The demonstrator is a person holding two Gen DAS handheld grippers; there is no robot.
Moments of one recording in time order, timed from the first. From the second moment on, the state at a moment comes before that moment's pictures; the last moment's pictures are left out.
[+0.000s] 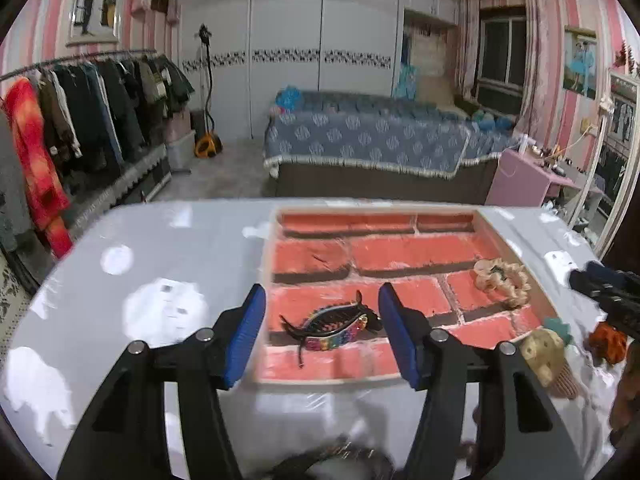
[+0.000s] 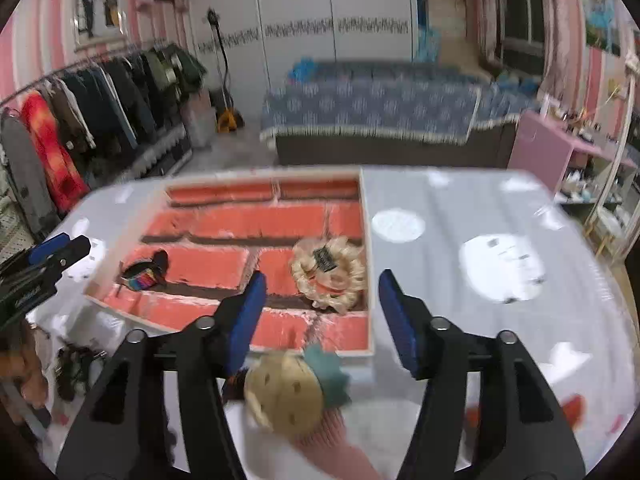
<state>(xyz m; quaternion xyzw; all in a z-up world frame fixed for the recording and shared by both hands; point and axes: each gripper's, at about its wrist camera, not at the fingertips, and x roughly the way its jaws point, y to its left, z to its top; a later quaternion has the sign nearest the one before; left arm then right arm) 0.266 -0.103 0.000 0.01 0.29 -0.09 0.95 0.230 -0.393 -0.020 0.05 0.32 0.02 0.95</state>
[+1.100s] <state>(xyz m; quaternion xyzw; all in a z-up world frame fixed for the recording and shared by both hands) 0.072 -0.039 -0.046 0.04 0.23 -0.05 0.97 0.011 -0.363 -0.056 0.00 0.21 -0.02 0.98</state>
